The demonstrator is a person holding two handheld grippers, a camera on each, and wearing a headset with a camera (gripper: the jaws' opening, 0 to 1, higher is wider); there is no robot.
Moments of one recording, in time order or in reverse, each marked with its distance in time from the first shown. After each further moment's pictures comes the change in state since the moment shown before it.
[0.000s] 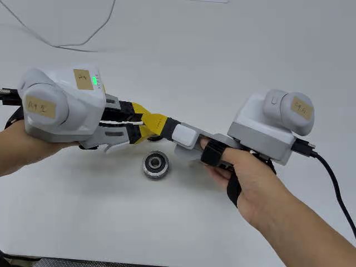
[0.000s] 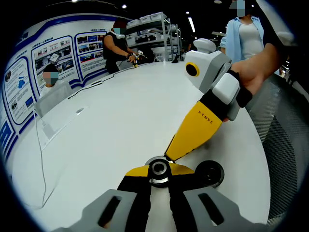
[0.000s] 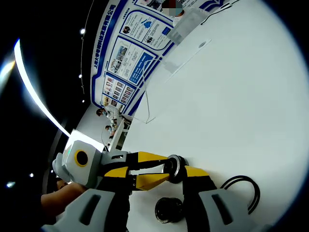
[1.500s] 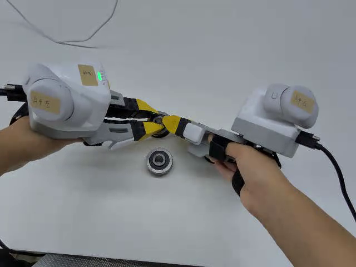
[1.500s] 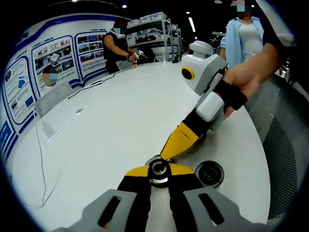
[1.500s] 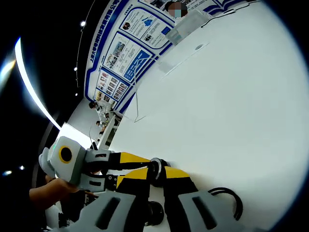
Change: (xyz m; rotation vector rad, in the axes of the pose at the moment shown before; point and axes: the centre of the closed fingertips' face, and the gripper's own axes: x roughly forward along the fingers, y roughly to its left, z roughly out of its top) left arm 0.000 0.000 -0.001 -0.003 0.000 0.001; right arm 0.006 -0.030 0.005 -0.071 0.016 -0.085
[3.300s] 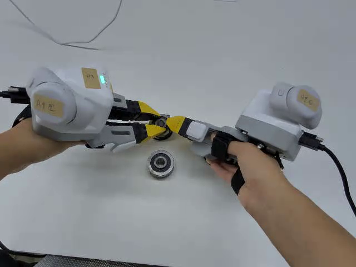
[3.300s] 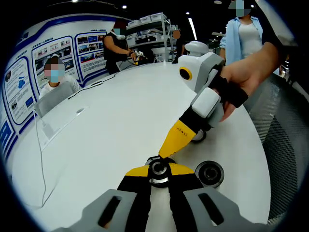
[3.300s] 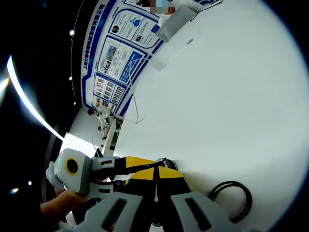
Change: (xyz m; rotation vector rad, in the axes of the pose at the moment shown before) left arm 0.000 0.000 0.000 0.001 -0.007 -0.001; right arm -0.005 0.013 -0.001 0.119 0.014 0.014
